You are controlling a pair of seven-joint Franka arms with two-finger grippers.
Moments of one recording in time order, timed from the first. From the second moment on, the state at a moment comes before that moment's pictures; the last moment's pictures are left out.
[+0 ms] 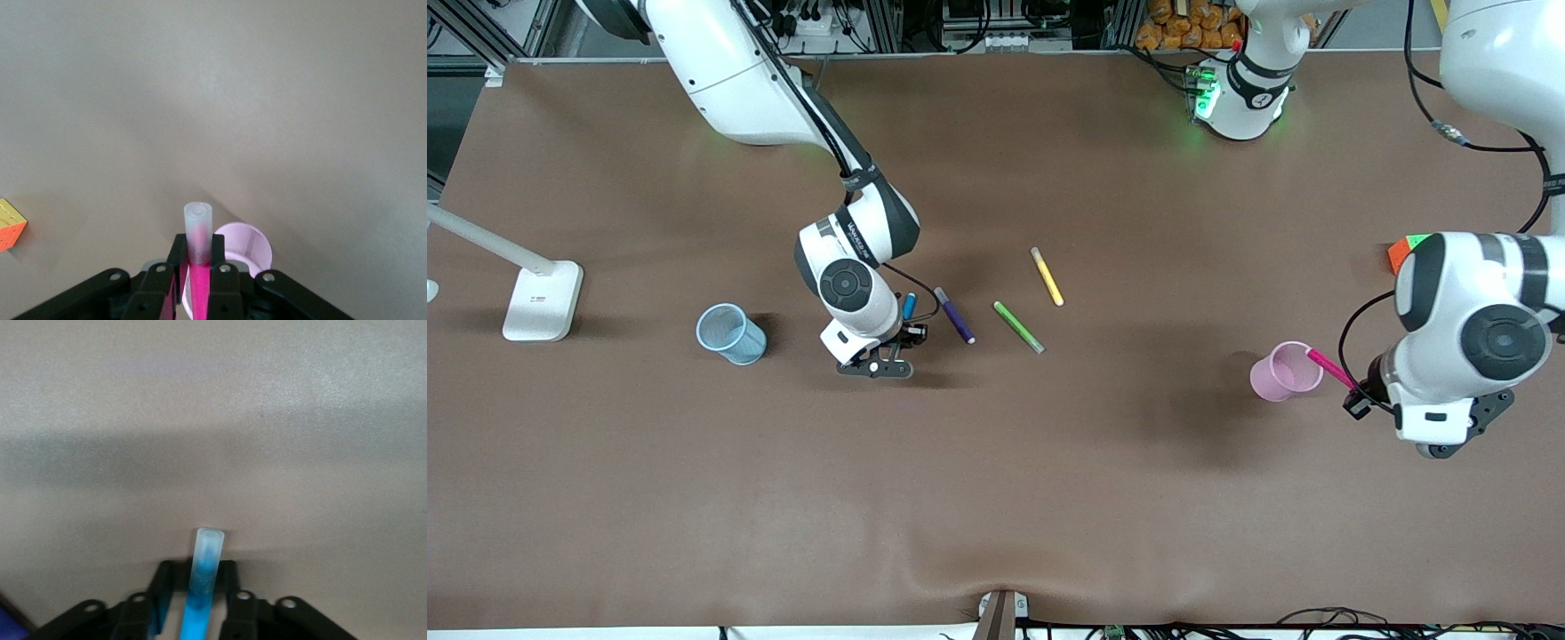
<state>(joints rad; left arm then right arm) 0.10 0.52 -0.19 -1.54 0.39 1.94 -0.94 0.55 0.63 0.00 -1.83 0.08 2.39 0.54</state>
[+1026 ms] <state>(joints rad) 0.05 0.59 -0.19 -1.55 0.49 1.93 -1.13 0.40 0.47 -0.03 -1.81 0.07 2.35 -0.14</state>
